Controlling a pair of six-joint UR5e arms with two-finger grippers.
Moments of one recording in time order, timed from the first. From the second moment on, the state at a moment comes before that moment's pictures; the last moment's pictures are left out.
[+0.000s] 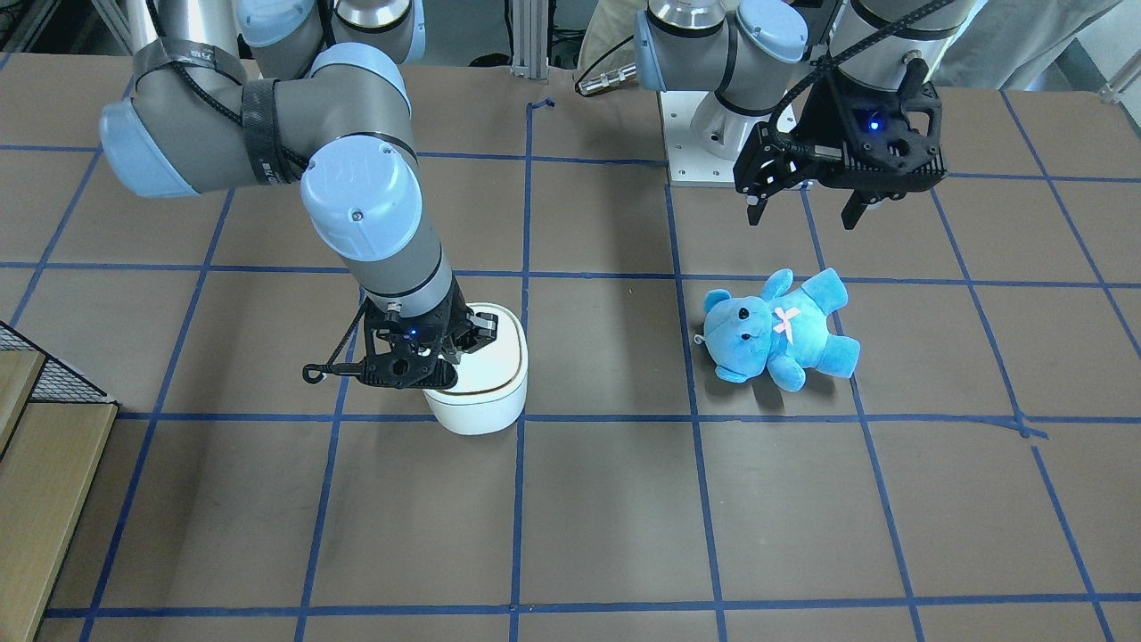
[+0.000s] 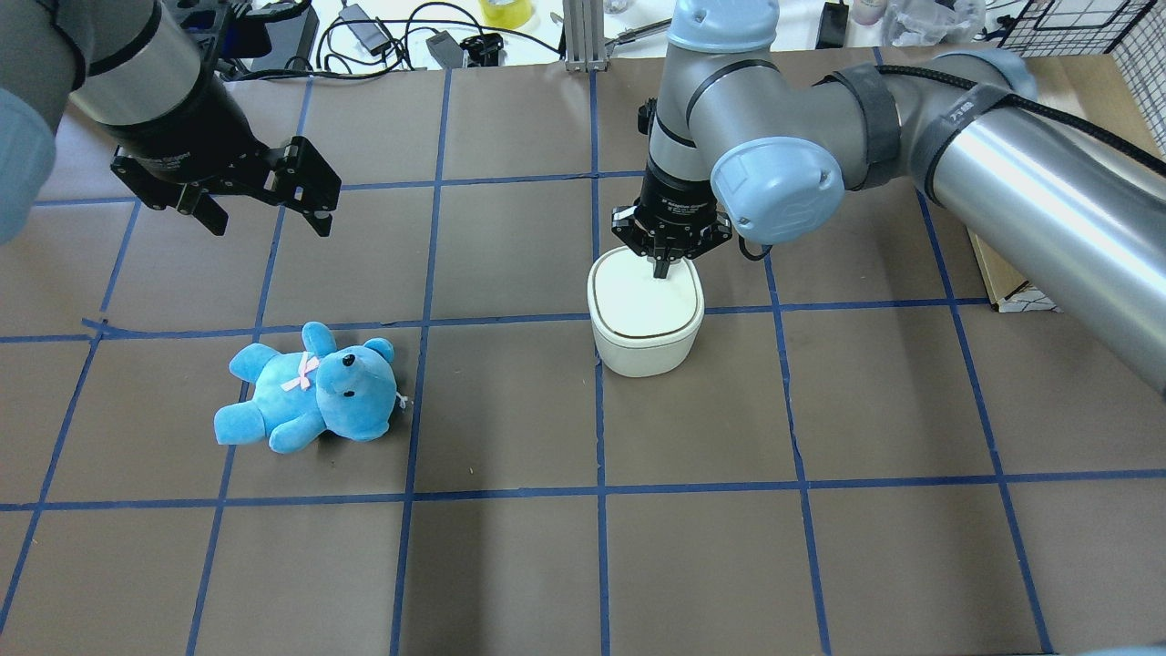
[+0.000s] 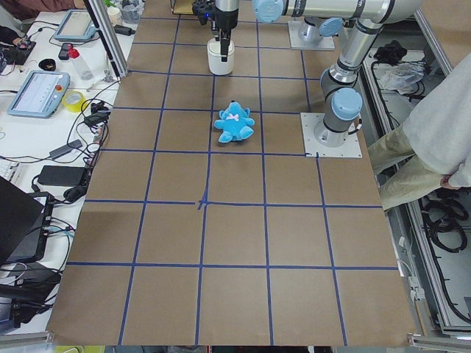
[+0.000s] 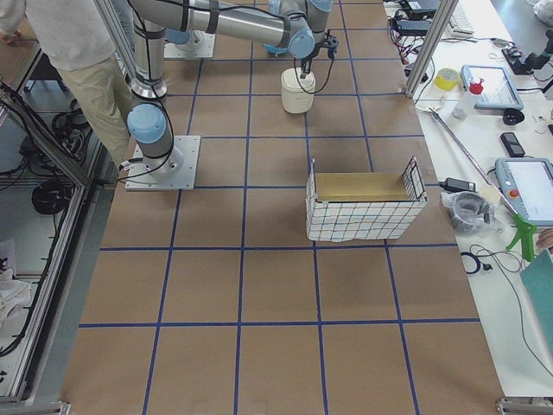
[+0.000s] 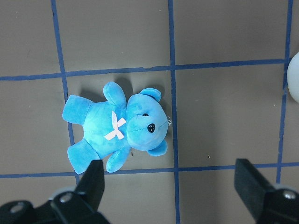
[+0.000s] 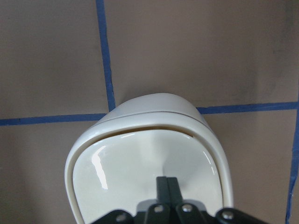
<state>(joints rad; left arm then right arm) -1.53 -1.51 -1.60 -1.55 1.60 0.08 1.80 -1.24 1.60 -1.87 -1.45 0.29</state>
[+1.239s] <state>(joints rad) -1.53 -1.51 -1.60 -1.55 1.60 0.08 1.80 -1.24 1.63 -1.89 -1.44 0.29</state>
